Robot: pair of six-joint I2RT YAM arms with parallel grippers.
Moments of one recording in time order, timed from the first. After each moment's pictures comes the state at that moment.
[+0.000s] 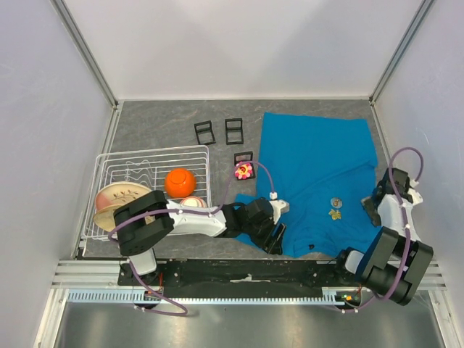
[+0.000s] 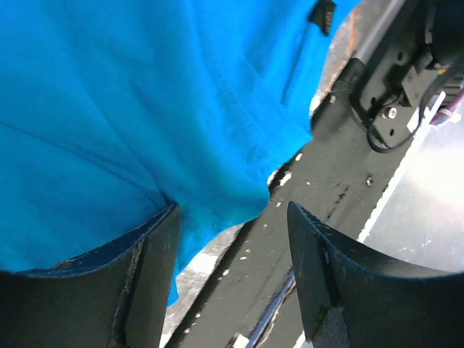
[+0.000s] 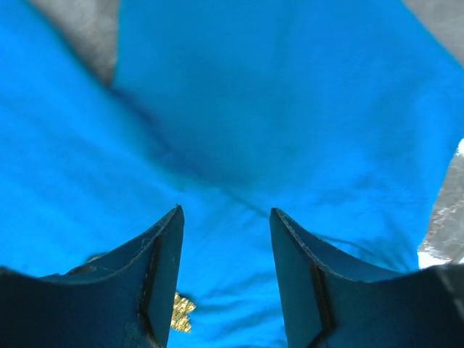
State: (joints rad) left arm -1.19 1.74 0.89 0.02 0.26 -0.57; right arm -0.45 1.18 0.63 -0.58 0.25 0.71
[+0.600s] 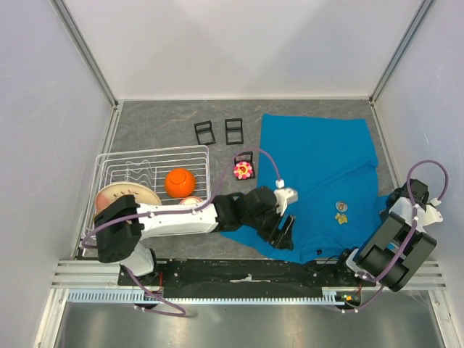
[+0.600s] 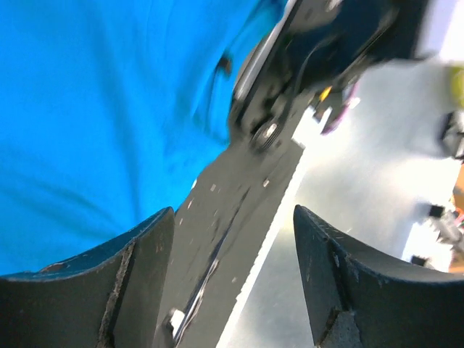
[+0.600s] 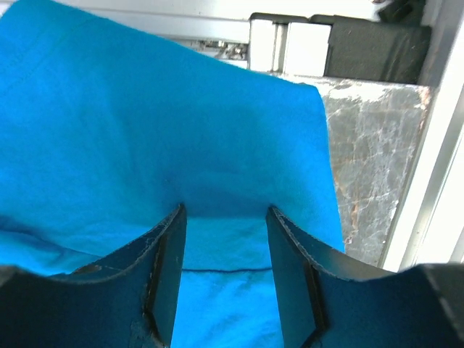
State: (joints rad) left arm -1.24 1.59 1.01 -0.15 0.27 -0.58; right arm -0.75 1.27 0.59 -0.53 0.34 0.71
